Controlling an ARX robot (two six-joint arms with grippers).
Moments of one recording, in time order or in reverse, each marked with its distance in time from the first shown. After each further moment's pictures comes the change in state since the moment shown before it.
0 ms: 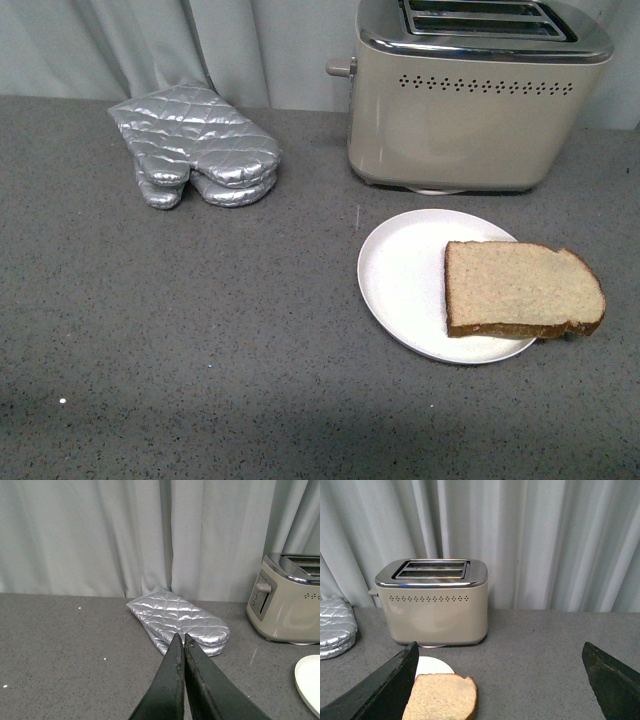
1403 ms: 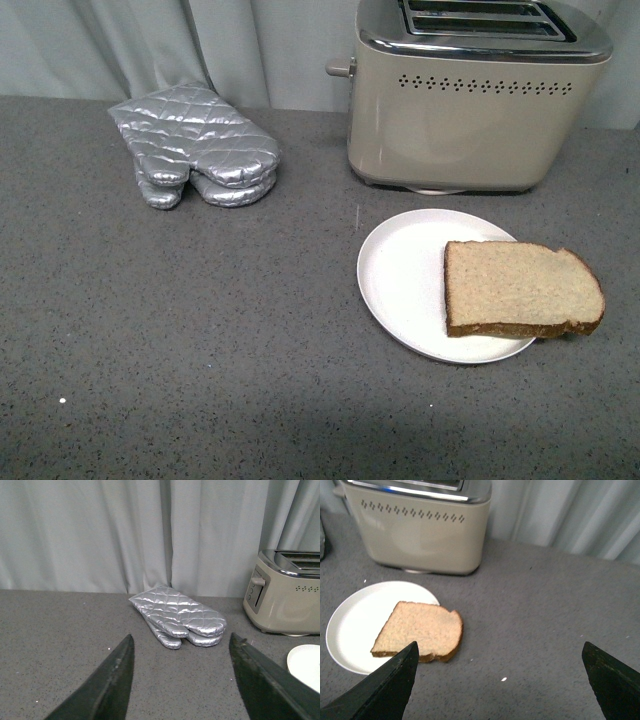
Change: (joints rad) left arm 0.001 -0.527 0.000 -0.524 0.000 0.000; right arm -0.002 0.510 0.154 -0.012 0.014 -0.143
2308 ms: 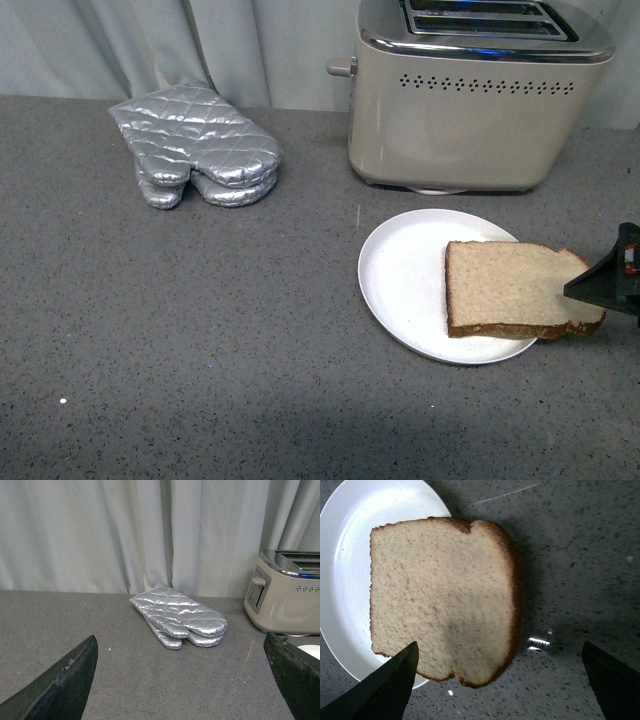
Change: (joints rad) left arm 0.000 0.000 0.000 0.000 0.000 0.002; right arm -0.111 1.421 0.562 0.139 -0.433 0.285
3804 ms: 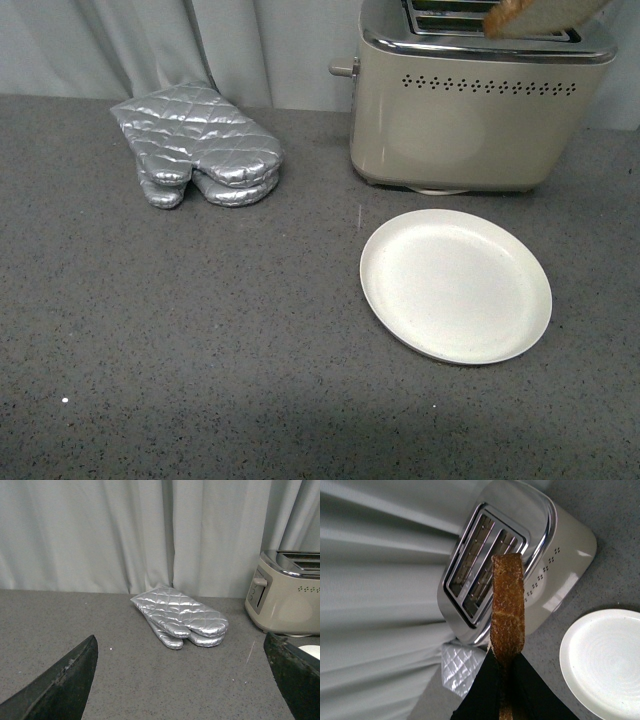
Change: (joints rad) left arm 0.000 0.000 0.000 0.000 0.000 0.000; right arm 0.335 -0.475 0.433 -0.437 0.554 1.109
